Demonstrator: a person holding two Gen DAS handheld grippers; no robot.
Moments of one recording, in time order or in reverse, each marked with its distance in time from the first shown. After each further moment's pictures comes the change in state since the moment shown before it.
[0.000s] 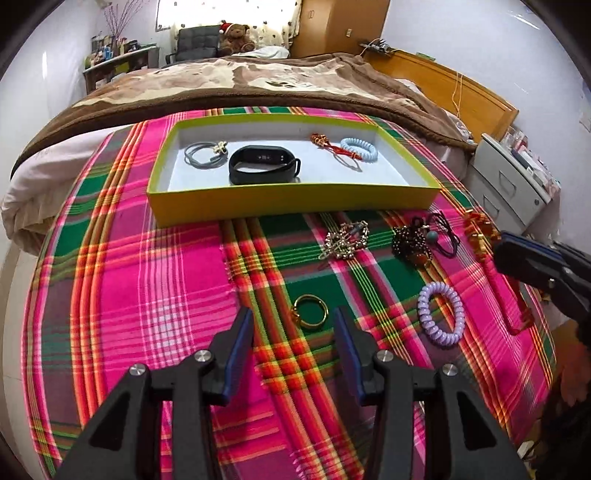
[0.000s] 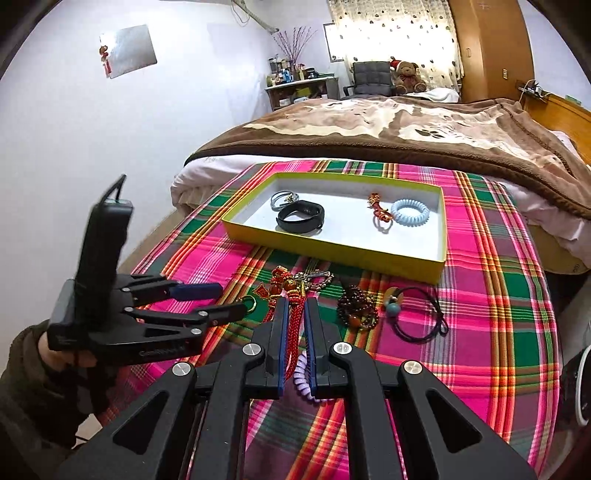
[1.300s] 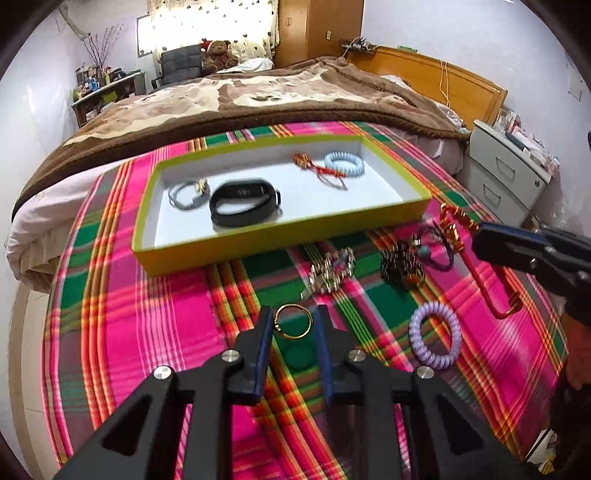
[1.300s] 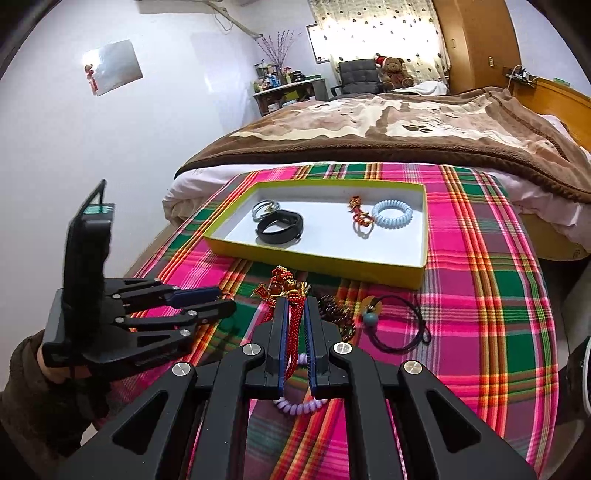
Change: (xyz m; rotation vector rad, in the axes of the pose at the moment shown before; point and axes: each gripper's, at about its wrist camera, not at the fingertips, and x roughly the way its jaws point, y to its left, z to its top) left arm -0.005 -0.022 0.026 0.102 -0.041 0.036; right arm 0.004 -0.032 0.009 0.064 -0.014 -0.003
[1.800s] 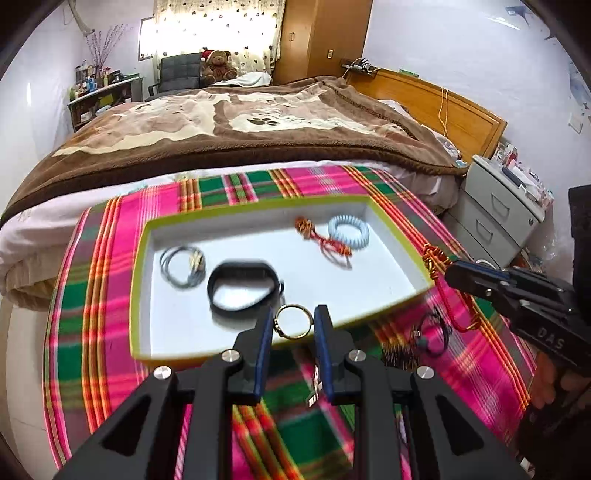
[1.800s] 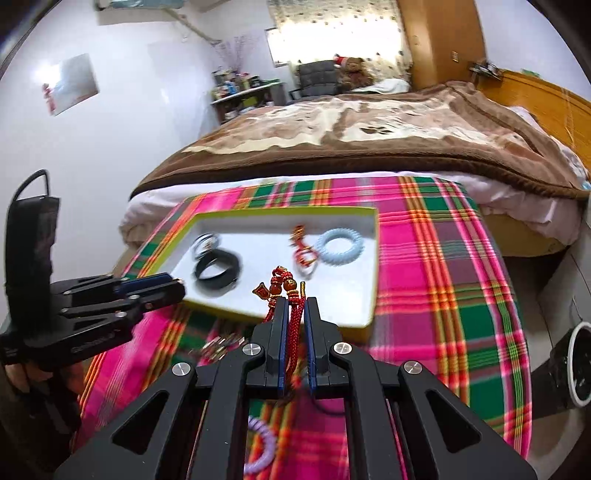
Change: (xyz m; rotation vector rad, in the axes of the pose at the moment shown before) left arm 0.015 0.015 0.070 -0.039 -0.057 -0.068; right arm 0.029 -0.043 0.045 0.093 -0.009 -0.144
